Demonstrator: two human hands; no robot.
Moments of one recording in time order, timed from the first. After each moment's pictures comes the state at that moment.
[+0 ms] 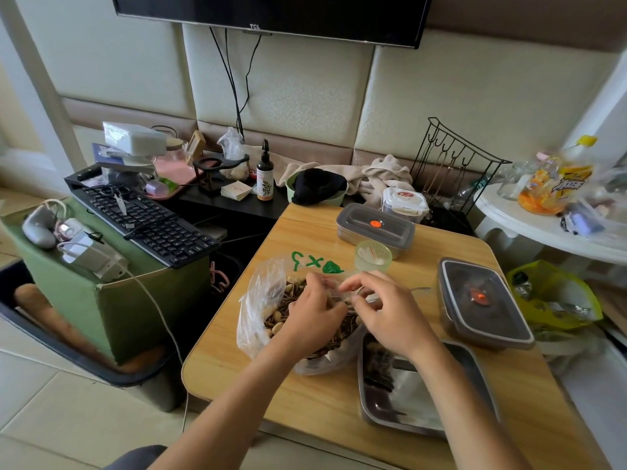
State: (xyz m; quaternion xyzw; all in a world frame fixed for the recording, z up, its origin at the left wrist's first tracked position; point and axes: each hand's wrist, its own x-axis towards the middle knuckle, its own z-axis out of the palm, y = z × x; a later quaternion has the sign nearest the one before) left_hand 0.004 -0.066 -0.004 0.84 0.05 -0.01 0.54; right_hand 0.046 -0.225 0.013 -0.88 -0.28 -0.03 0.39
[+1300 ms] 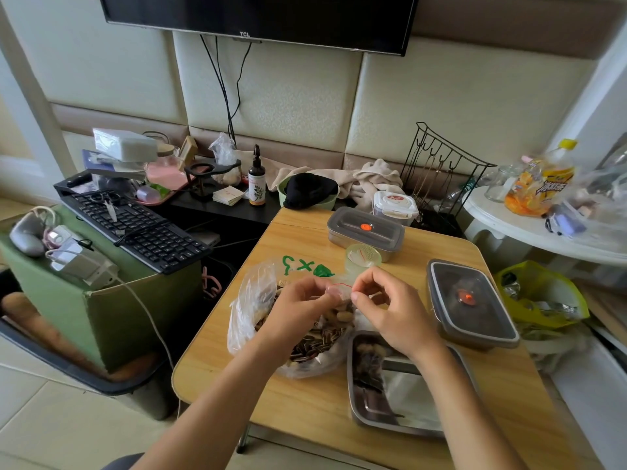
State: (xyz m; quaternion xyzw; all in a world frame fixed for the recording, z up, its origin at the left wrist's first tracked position) left_hand 0.003 -0.058 0.001 0.69 0.03 0.01 0.72; right_hand 0.038 -0.242 0.028 -0.84 -0.26 -0.04 0.48
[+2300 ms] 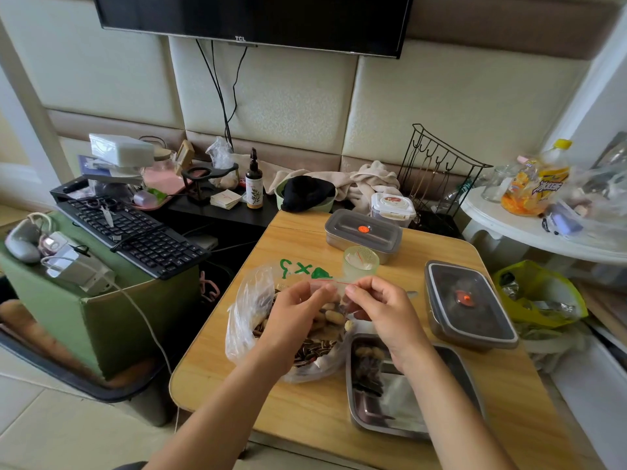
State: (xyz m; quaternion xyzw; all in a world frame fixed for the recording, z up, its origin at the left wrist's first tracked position) left_hand -0.008 -0.068 0.012 0.61 0.07 0.01 0.79; right_hand 0.042 -0.227 0.012 -0.76 -0.09 0.04 0.65
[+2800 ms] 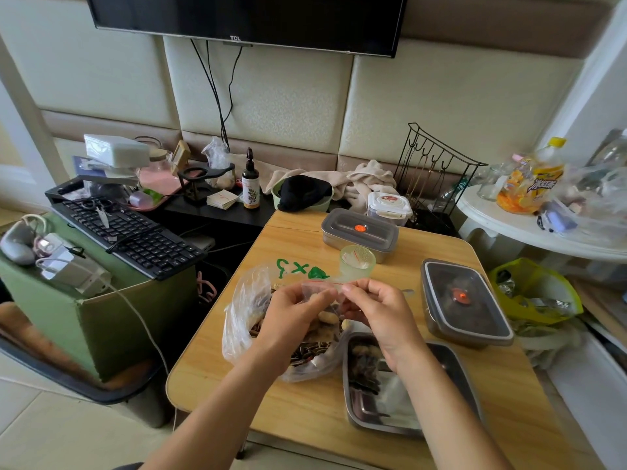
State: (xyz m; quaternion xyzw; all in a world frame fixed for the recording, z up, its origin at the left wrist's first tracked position) left_hand -0.012 -0.069 0.016 0.63 0.08 0.01 0.78; right_hand 0.039 -0.224 0.010 -0.70 -0.05 0.07 0.71
